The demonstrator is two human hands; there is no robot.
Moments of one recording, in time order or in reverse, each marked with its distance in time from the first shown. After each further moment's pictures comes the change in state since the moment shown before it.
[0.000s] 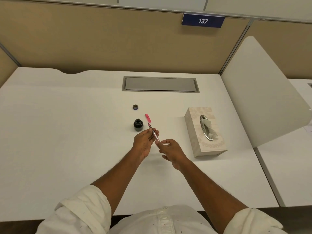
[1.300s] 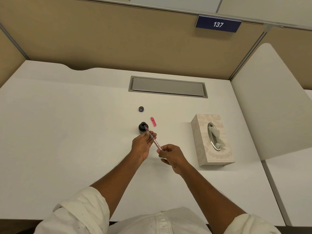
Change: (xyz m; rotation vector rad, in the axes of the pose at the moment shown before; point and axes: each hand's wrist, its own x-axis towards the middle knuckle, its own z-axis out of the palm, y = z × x) left_hand 0.023 0.010 -0.021 -0.104 0.098 0.011; right_hand 0.023 -0.004 0.013 -0.006 -0.059 0.004
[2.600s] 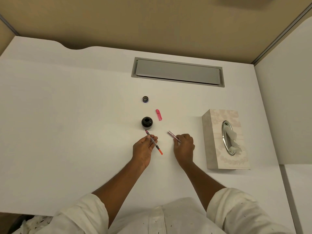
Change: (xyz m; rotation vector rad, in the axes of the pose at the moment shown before) left_hand 0.024 -0.028 -0.022 0.007 0.177 -0.049; right_hand 0.102 0.044 -0.018 -0.788 0.503 -0.381
